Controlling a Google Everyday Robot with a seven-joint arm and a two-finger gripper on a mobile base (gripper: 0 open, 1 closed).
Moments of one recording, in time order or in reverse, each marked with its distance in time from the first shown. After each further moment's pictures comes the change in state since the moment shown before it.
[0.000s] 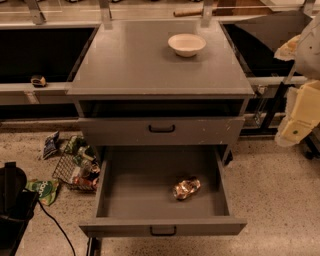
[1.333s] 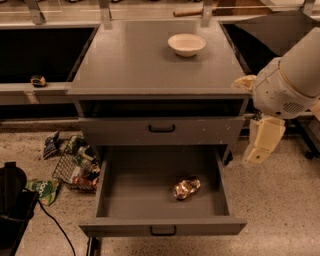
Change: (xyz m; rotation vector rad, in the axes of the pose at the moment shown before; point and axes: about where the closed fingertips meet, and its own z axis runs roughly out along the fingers) arm -0.030 0.020 0.088 -0.096 -0.177 -0.162
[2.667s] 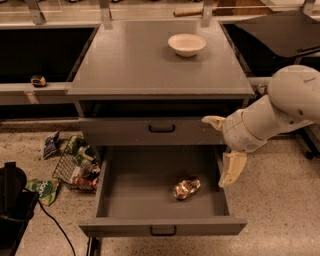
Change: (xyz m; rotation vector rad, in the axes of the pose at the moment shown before) arm 0.023 0.001 0.148 -0.061 -0.169 -0.185
